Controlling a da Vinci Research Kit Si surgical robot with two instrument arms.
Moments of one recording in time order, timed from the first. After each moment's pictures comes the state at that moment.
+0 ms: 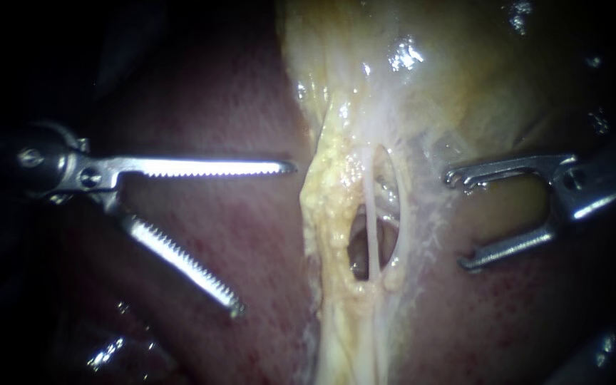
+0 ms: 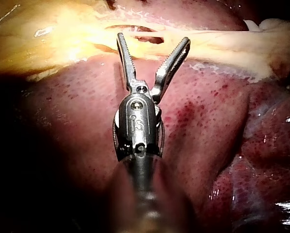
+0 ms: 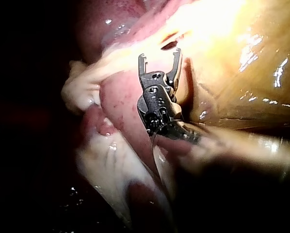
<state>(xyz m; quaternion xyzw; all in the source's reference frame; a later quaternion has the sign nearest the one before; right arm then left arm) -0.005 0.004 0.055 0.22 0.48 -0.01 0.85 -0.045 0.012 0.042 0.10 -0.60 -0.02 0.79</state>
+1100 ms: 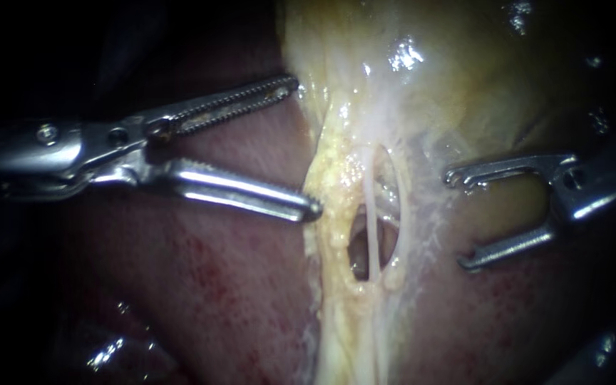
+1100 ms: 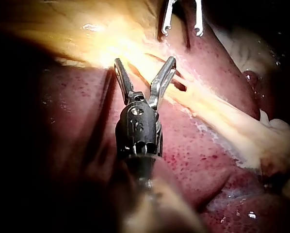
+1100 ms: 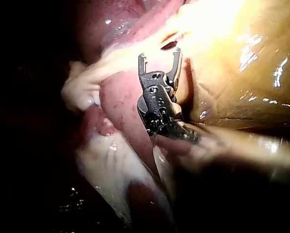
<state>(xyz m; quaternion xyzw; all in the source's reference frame) -0.005 0.004 0.055 0.22 0.48 -0.01 0.85 -0.048 0.012 0.039 0.09 -0.52 -0.30 0.79</state>
